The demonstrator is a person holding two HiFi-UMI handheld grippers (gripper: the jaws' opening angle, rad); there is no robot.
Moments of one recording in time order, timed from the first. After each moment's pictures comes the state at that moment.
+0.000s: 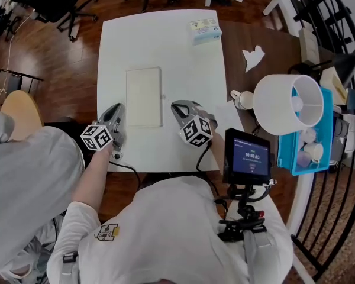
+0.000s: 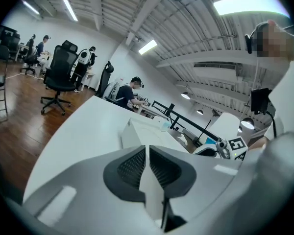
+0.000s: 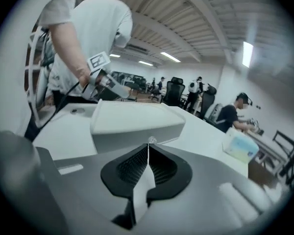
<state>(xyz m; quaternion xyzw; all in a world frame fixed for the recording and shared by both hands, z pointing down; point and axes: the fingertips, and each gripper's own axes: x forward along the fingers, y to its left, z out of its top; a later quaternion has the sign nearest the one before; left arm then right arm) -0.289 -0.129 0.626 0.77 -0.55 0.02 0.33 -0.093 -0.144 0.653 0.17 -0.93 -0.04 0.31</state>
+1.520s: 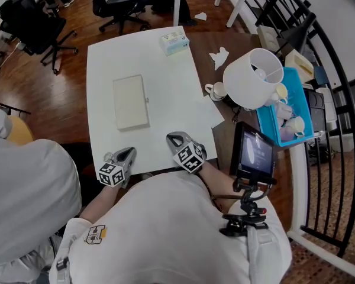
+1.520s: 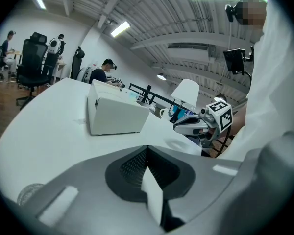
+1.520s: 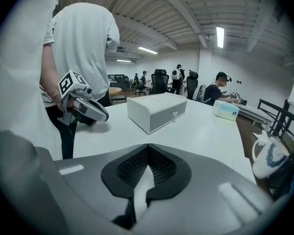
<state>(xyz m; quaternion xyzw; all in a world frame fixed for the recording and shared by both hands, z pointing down) -0.183 0.037 0.678 0.85 -0.42 0.10 0.31 -0.041 -0.010 0.663 0.26 -0.91 0.07 0.32</state>
